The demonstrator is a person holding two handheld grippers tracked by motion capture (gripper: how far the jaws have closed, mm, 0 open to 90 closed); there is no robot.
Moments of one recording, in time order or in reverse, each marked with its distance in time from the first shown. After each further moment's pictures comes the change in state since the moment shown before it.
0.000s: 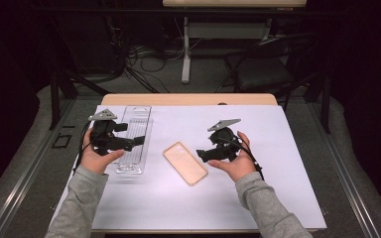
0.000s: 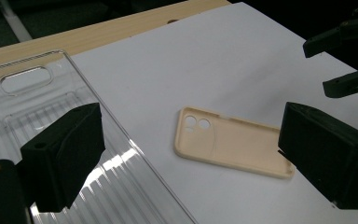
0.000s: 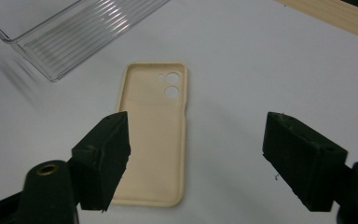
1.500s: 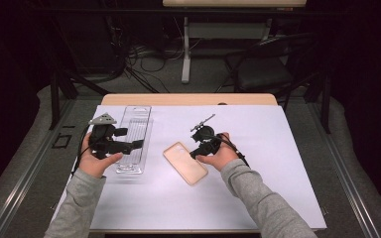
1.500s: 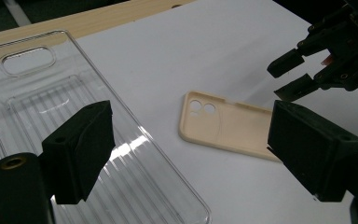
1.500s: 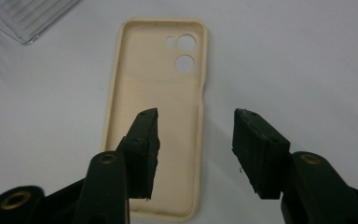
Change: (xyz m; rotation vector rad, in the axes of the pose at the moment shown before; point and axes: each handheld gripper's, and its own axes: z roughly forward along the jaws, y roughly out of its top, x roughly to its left) left arm 0.002 -0.012 0.000 0.034 0.014 -0.005; right arm 0.008 0.017 0.058 0.250 0.033 -0.009
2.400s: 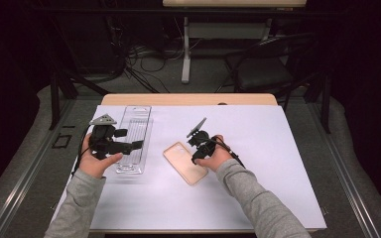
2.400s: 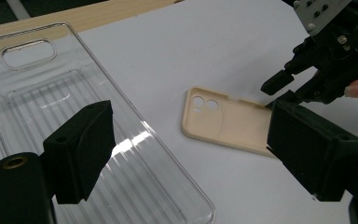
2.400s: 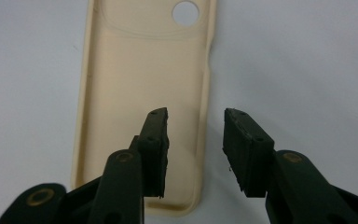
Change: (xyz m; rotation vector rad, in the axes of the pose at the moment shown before) left arm 0.003 -0.003 0.002 0.011 0.001 -0.011; right arm 0.000 -0.001 0.032 0.183 -0.009 0.004
